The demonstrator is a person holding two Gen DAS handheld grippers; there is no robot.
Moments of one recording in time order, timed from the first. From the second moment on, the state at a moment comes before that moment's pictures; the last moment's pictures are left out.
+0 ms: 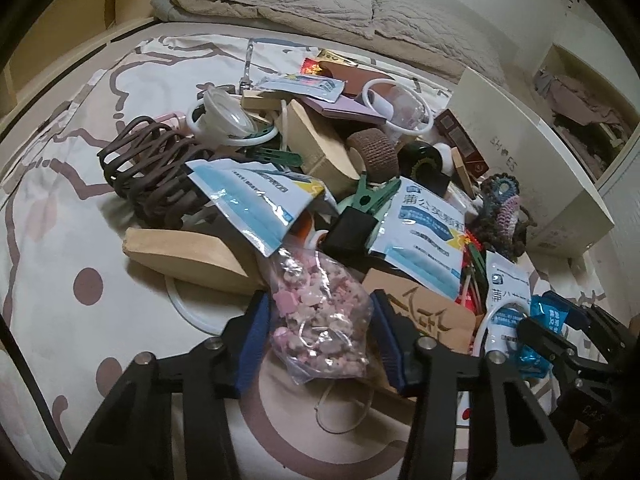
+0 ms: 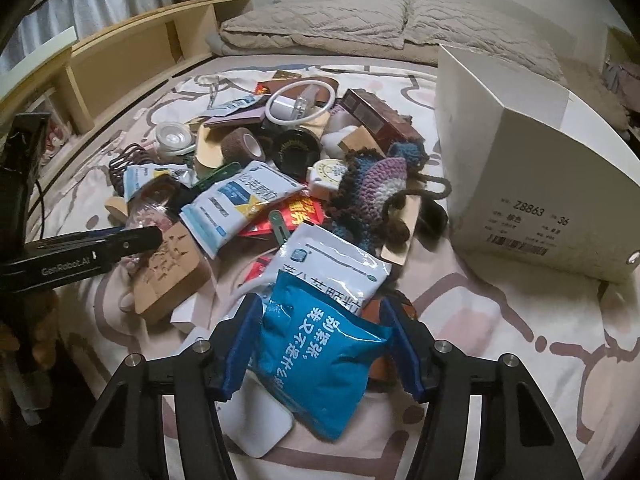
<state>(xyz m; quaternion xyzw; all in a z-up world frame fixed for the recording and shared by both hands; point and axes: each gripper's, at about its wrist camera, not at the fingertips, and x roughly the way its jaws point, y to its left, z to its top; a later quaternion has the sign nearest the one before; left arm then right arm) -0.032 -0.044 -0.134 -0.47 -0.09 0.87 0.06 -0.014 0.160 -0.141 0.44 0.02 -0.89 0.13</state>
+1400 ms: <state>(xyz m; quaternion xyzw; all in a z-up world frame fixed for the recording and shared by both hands) -0.019 -0.042 -0.116 -0.44 -0.10 0.89 0.08 -0.013 0.156 -0.138 0.43 0.01 -0.89 0.14</state>
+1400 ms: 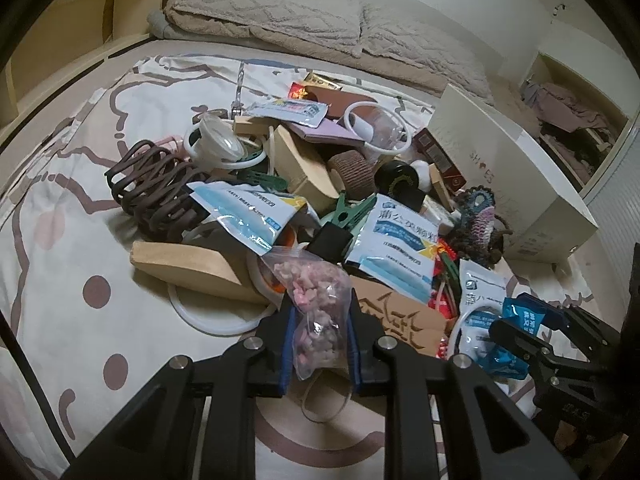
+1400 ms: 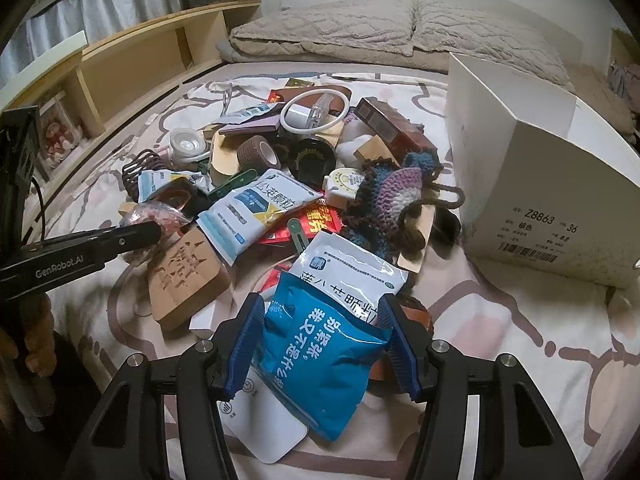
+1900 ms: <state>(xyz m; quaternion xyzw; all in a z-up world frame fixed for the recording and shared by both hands) -0.012 -0.028 -0.099 -0.41 -0.10 0.90 0.11 -0.014 0.162 -0.126 0.41 -0.02 -0.90 0.15</state>
